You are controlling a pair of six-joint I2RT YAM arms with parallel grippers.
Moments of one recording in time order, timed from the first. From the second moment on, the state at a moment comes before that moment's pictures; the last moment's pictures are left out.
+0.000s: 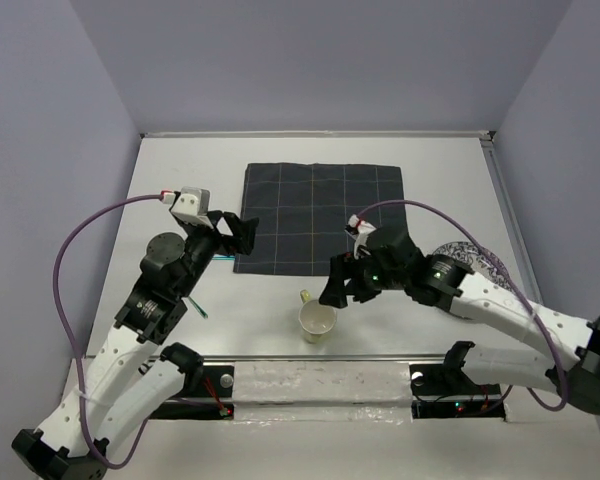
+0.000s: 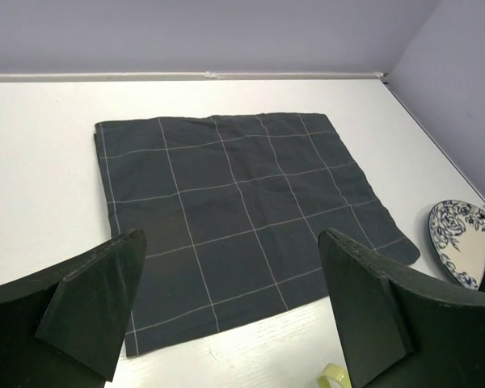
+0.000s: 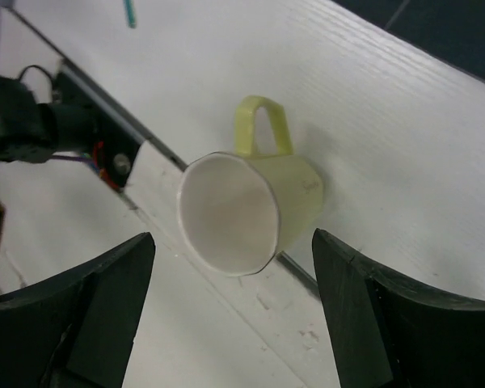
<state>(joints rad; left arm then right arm) -0.51 0.63 0.71 -0.13 -0.10 -0.28 0.88 1.03 0.88 -0.50 -0.21 0.63</state>
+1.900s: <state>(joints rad) -0.57 0.55 0.71 -0.14 -0.12 -0.27 0.18 2.07 1.85 -0.61 0.20 0.40</state>
